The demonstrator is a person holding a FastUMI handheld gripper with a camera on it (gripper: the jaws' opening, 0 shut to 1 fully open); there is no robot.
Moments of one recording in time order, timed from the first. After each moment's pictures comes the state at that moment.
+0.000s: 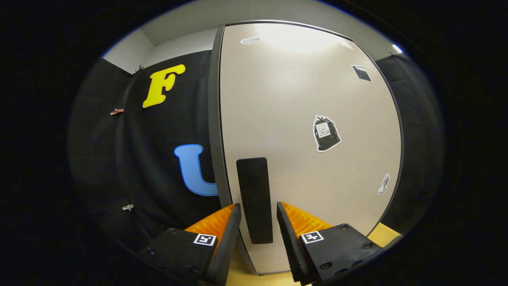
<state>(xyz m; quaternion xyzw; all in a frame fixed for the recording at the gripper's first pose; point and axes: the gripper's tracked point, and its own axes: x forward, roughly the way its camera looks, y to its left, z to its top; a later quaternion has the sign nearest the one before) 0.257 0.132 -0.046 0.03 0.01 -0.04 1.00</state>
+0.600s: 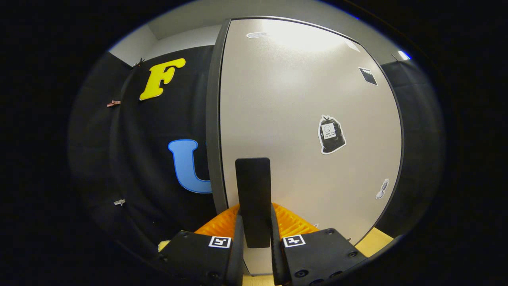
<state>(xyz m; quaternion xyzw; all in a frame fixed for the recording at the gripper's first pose) 0.268 0.127 -0.051 0.00 0.02 -0.06 1.00</state>
